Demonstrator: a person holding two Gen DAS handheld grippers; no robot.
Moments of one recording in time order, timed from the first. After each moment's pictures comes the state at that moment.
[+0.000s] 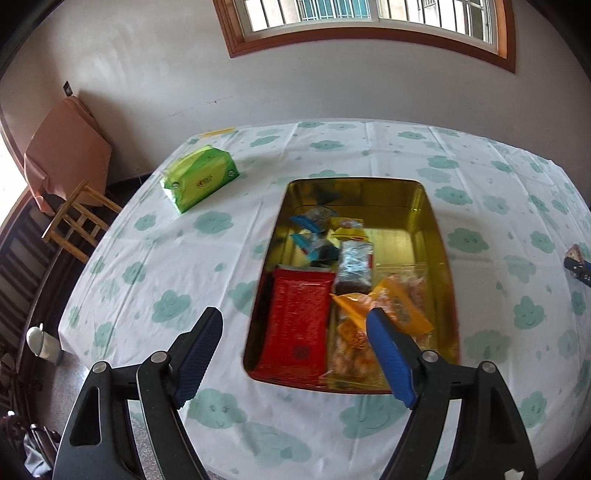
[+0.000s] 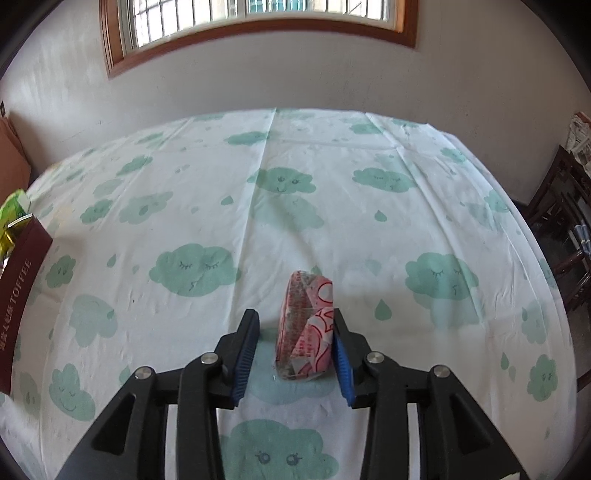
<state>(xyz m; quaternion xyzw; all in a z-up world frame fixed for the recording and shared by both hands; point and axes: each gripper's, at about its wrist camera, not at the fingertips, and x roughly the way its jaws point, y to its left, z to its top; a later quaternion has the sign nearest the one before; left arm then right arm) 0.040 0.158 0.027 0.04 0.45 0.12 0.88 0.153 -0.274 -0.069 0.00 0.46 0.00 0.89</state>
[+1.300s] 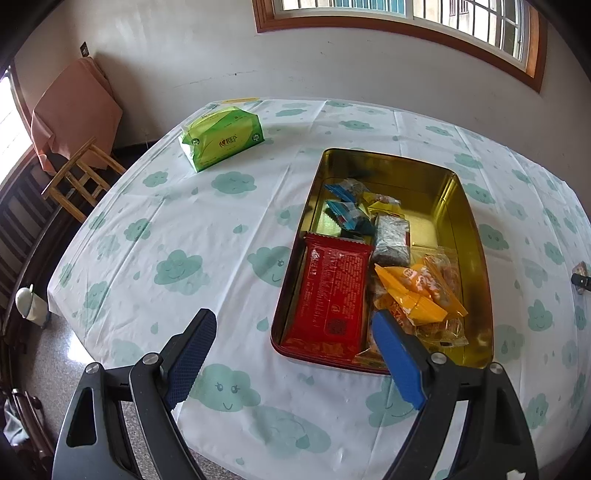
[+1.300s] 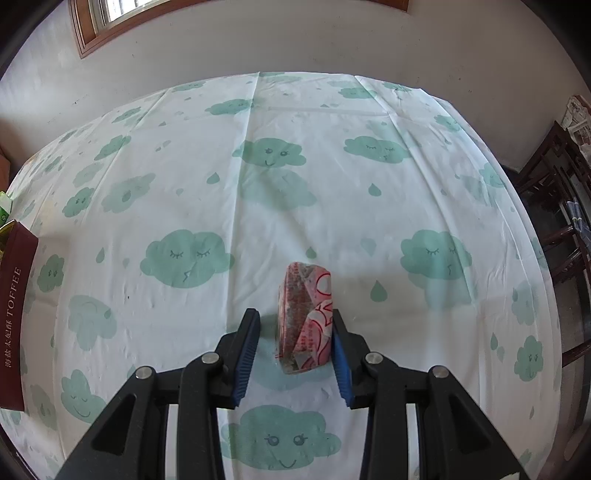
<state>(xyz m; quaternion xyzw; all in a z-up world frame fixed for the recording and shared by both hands) 0.027 0.196 0.004 -0.02 0.48 0.14 0.87 0.168 -0.270 -0.065 0.01 0.53 -0.04 0.85</state>
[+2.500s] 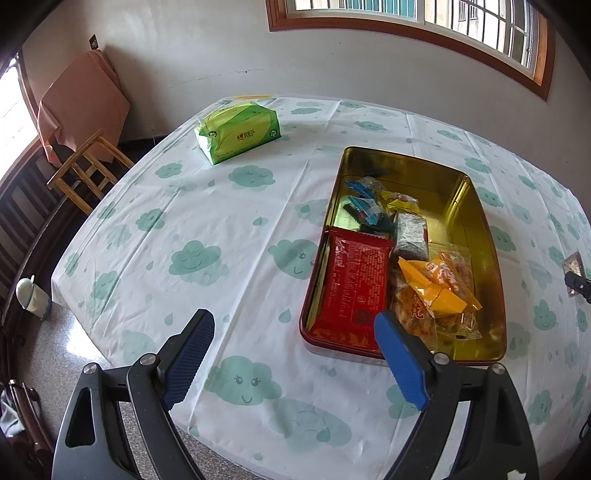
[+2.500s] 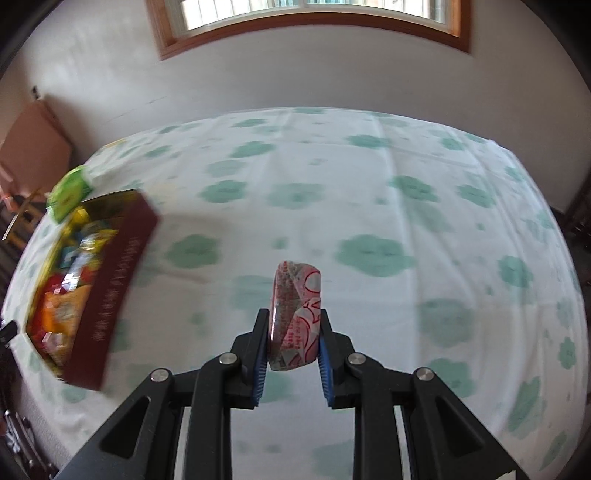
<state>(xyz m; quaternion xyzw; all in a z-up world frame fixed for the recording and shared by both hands) 0.015 0.215 0.004 -0.04 0.48 0.15 0.87 0.115 -0.141 -0.020 0.00 0.48 0.09 0.87</state>
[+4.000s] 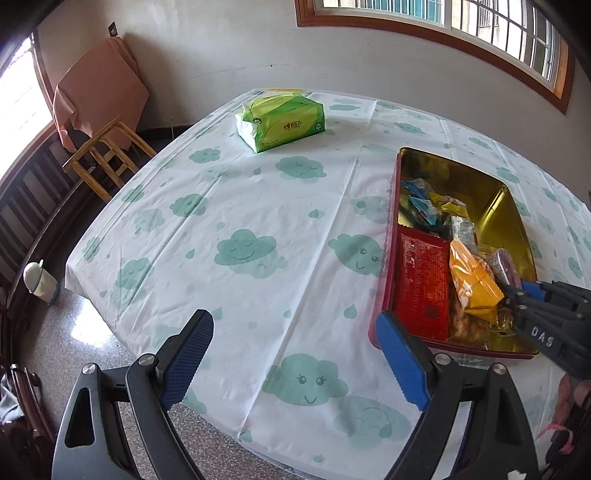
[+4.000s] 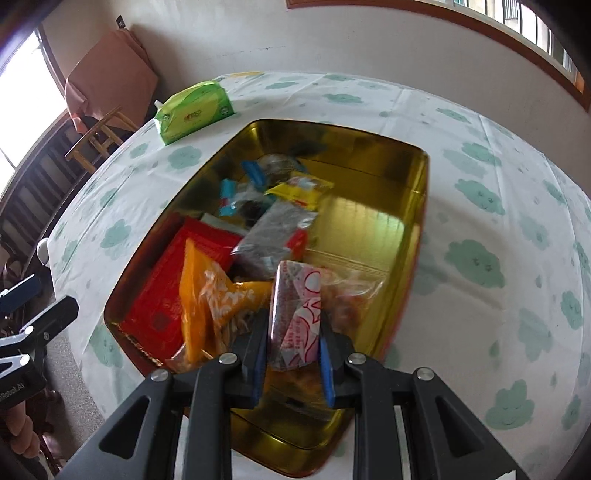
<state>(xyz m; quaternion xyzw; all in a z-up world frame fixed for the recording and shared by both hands) -0.004 0.265 -0.001 -0.05 0.48 0.18 0.86 0.098 0.090 -0.039 -0.07 0.51 0.24 0.82</state>
